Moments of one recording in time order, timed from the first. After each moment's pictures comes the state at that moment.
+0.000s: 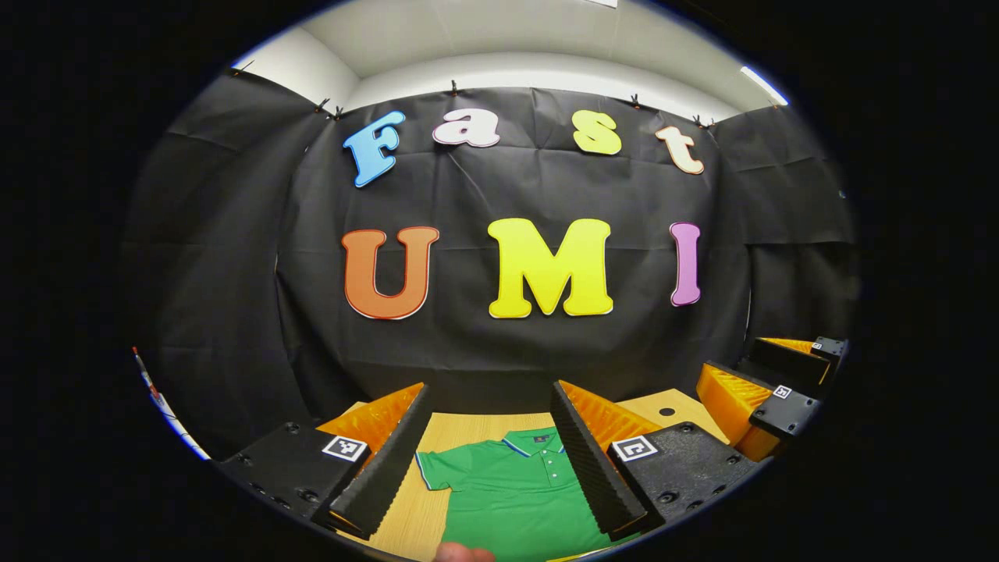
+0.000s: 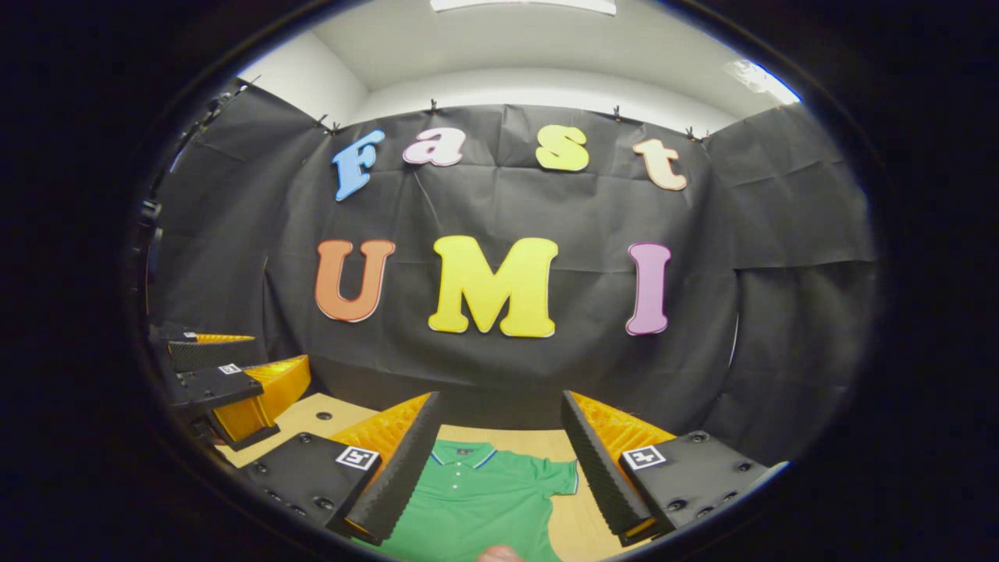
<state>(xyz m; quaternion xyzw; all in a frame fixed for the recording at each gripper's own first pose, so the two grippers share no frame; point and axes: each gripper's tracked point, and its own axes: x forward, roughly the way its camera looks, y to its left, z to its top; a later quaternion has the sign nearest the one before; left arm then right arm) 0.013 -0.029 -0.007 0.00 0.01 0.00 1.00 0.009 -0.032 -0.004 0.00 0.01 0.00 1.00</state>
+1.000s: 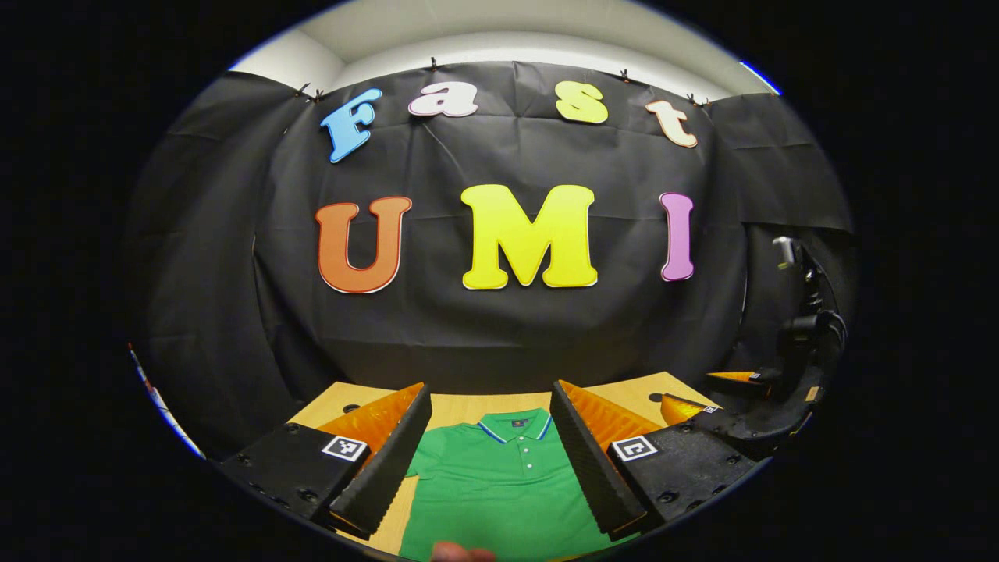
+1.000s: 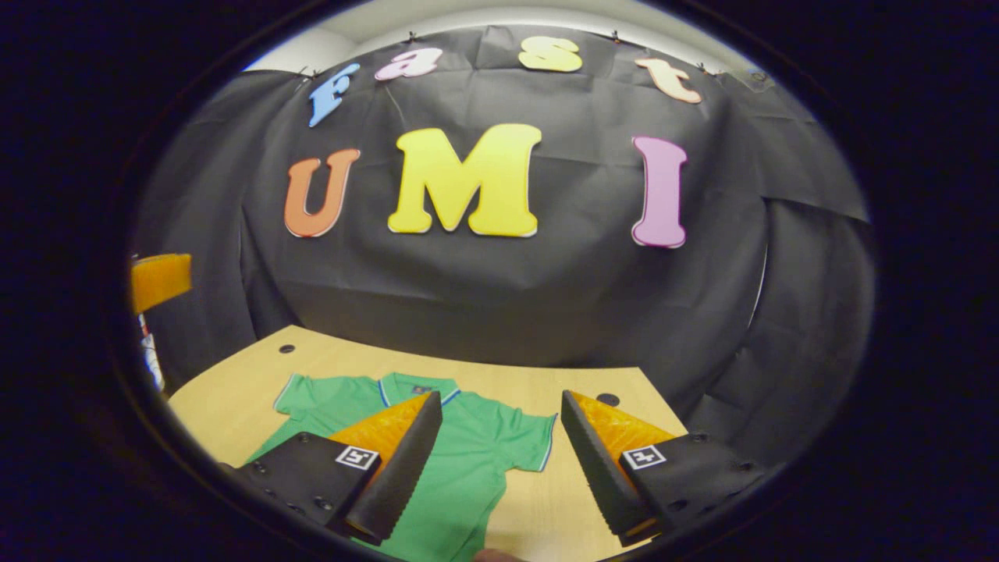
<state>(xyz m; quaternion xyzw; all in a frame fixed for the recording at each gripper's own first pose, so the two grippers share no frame) 0.047 -0.075 -0.040 0.01 0.06 0.00 1.00 0.136 -0.136 -0.161 0.00 0.18 0.02 0.98</state>
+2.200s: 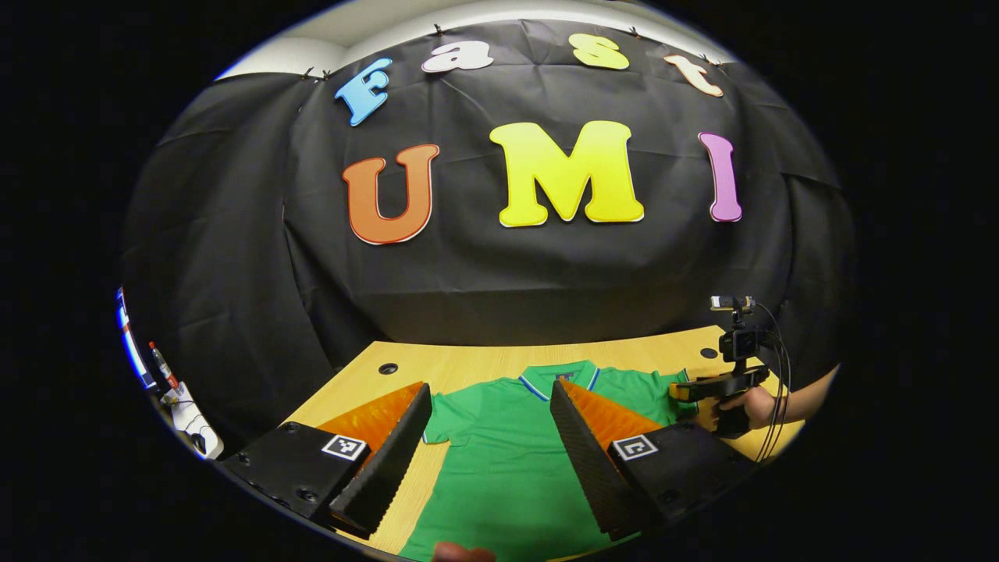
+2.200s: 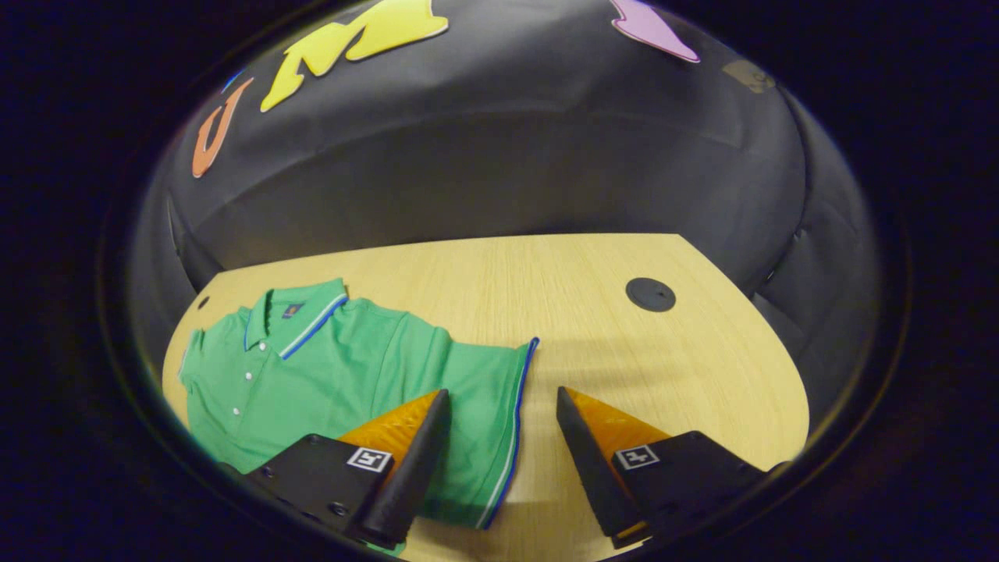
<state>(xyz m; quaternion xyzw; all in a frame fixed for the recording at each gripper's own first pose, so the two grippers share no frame) 0.057 -0.055 -0.116 0.03 0.15 0.07 0.99 0.298 -0.204 -0.402 0.03 0.36 0.00 0.93</state>
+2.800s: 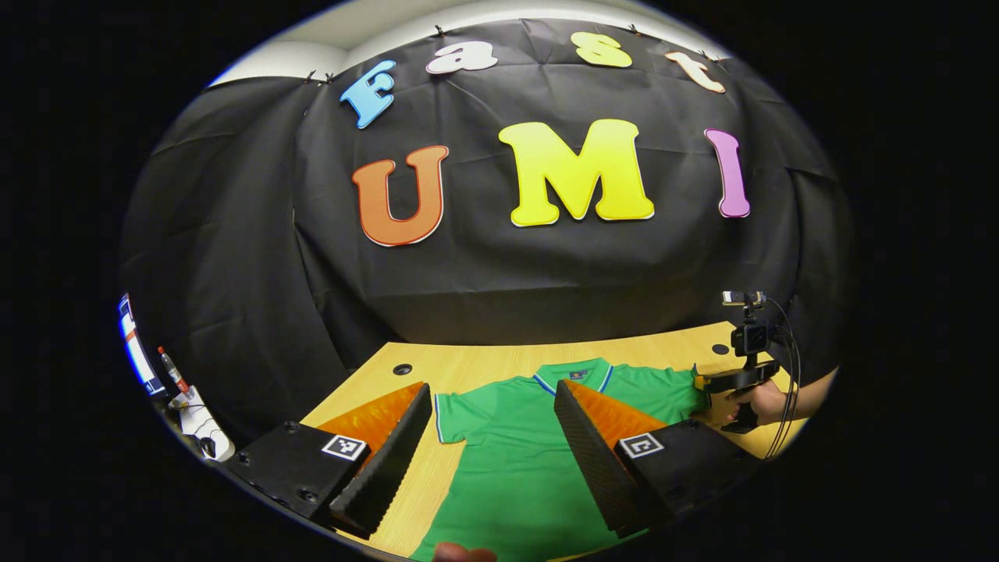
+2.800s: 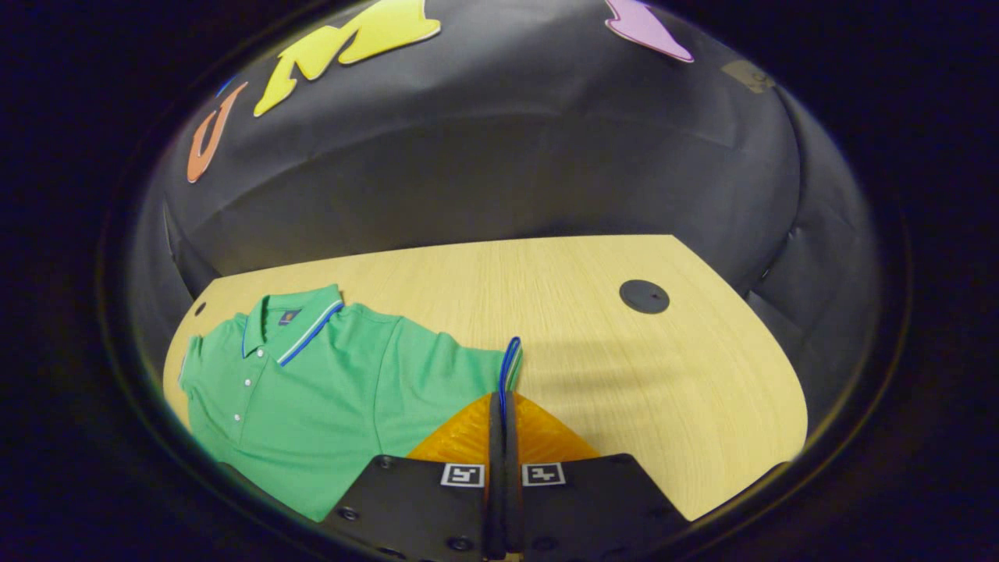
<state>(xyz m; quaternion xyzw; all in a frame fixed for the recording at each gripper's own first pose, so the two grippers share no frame) 0.048 -0.035 -0.111 0.04 0.15 0.09 0.98 0.296 -0.201 -0.387 0.06 0.36 -0.01 0.93</state>
